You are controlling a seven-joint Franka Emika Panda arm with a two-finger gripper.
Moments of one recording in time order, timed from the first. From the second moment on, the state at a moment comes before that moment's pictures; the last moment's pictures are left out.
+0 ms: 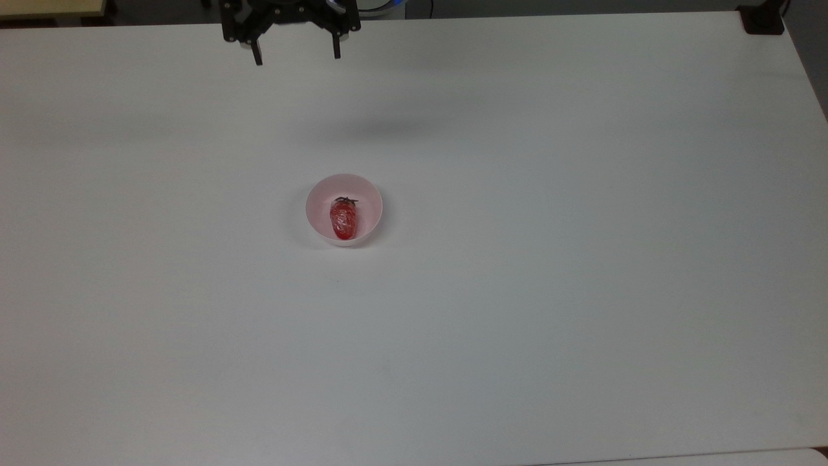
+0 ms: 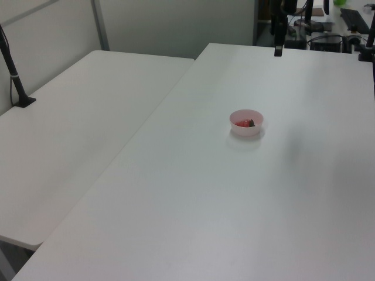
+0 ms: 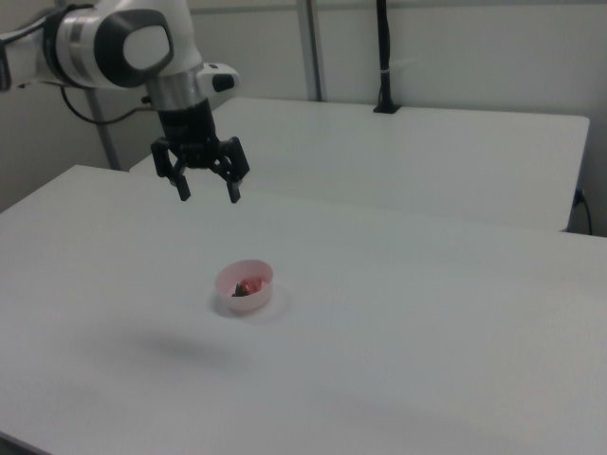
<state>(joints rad) 0.00 0.02 -0.03 -1.69 -0.05 1.73 -0.22</state>
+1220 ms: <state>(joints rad) 0.05 0.36 -0.01 -1.79 -0.13 2.14 0.43</state>
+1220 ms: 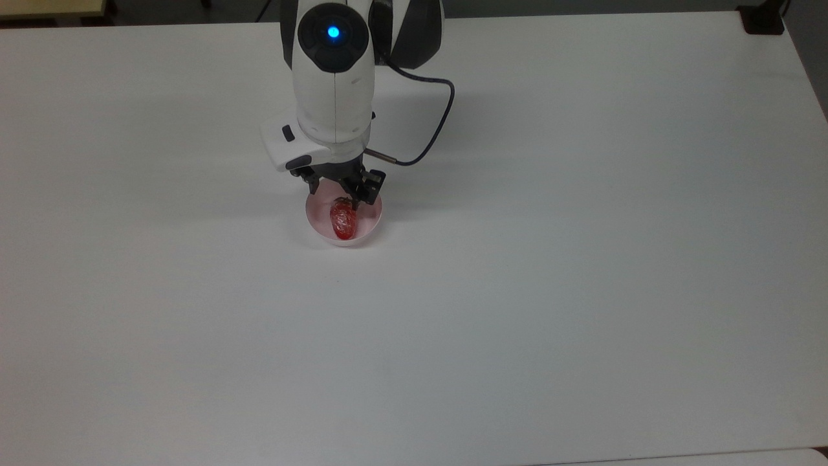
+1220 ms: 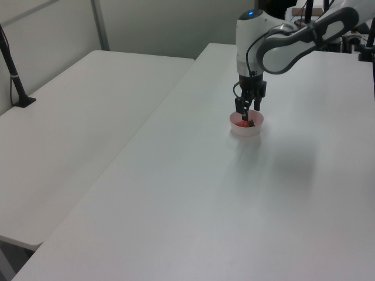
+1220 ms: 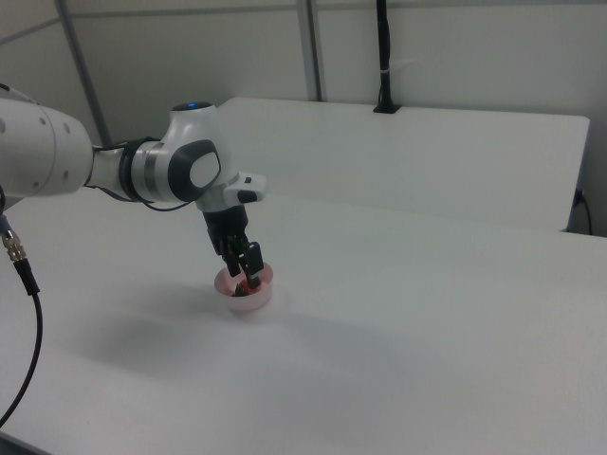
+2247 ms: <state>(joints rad) 0.05 0.44 0.00 -1.76 -0.13 2.20 0.45</state>
